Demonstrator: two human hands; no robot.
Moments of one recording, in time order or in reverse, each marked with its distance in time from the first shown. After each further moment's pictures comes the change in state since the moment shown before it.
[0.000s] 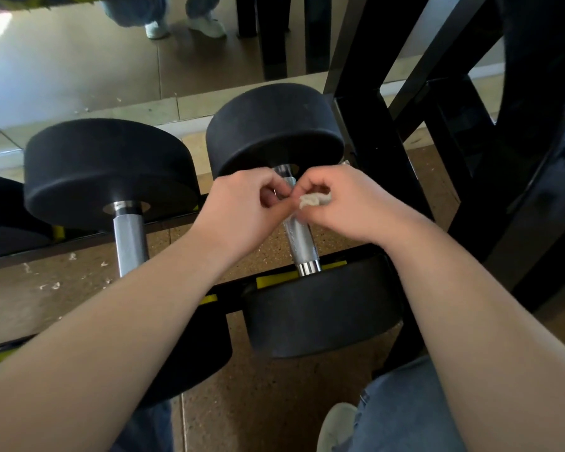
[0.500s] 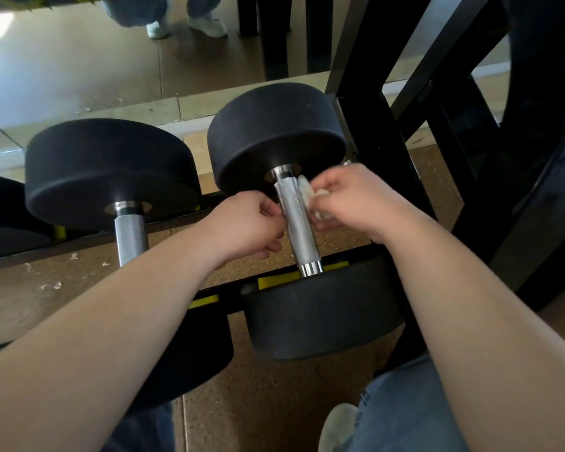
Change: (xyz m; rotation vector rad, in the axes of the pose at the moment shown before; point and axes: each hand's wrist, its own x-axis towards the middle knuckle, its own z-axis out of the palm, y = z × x) left_hand 0.003 -0.001 0.003 -0.233 -0.368 -0.460; right_hand 0.009 0.003 0.006 0.243 -0.009 0.297
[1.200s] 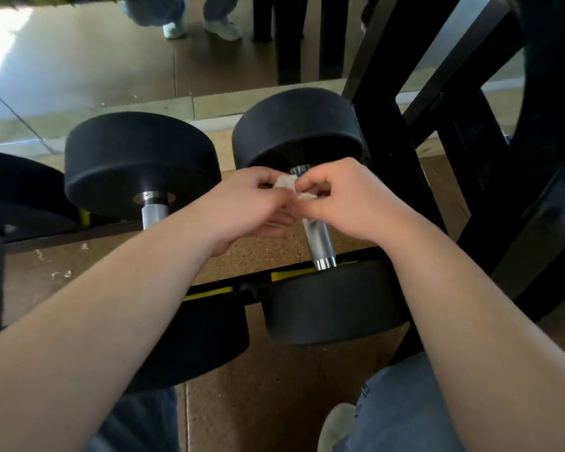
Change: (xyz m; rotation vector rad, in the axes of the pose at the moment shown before) left_hand -0.025 0.001 -0.030 -0.304 0.005 0.101; right_hand -0.023 -0.031 0.014 -0.202 -0.001 -0.312
